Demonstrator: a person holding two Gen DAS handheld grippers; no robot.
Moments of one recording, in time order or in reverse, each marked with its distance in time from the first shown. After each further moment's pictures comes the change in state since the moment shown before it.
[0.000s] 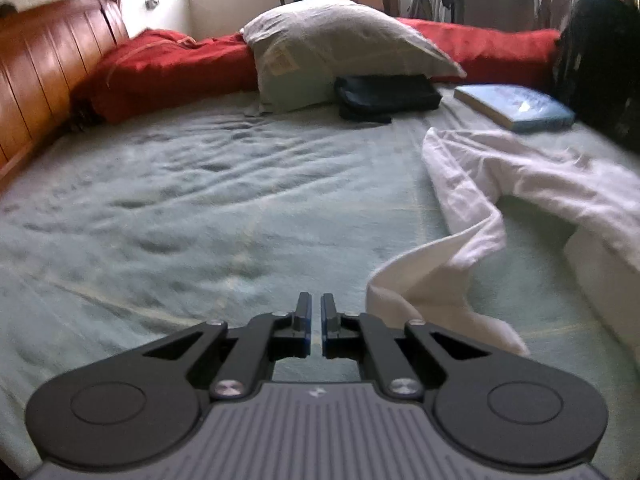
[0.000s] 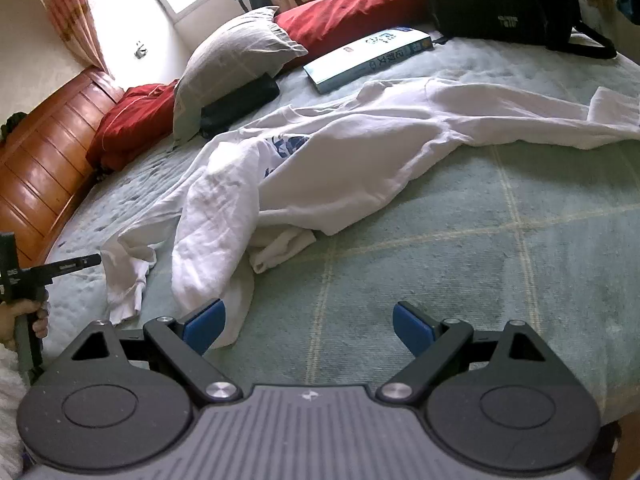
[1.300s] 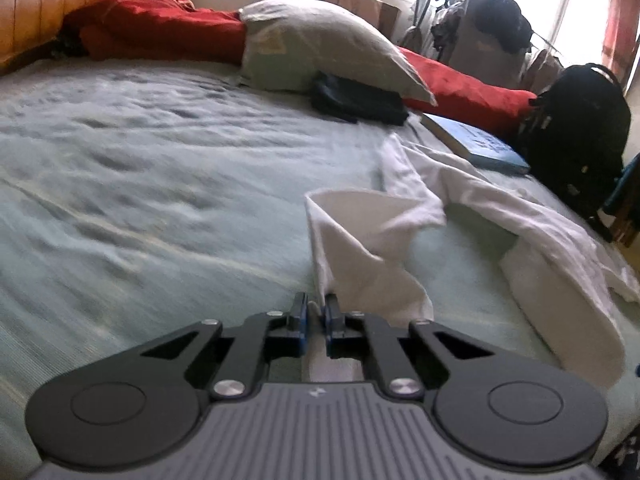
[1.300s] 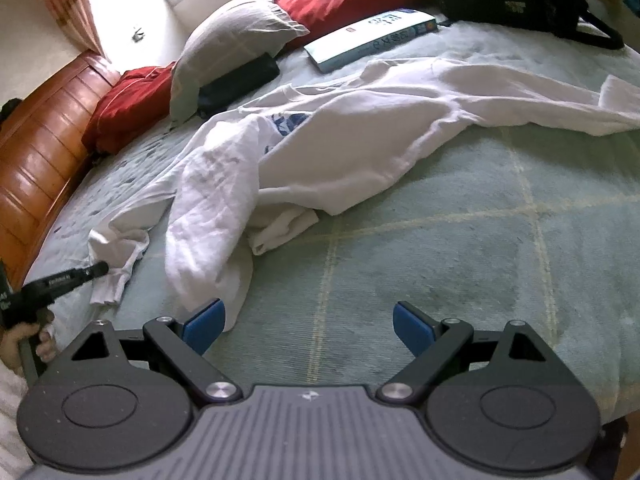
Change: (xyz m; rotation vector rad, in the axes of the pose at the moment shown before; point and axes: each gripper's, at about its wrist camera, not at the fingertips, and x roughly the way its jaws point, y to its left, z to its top) left arm -0.004 0.014 -0.043 -0.219 -0.036 -0.205; right arm 0.012 0.006 -0.003 -0.016 0.051 -0.003
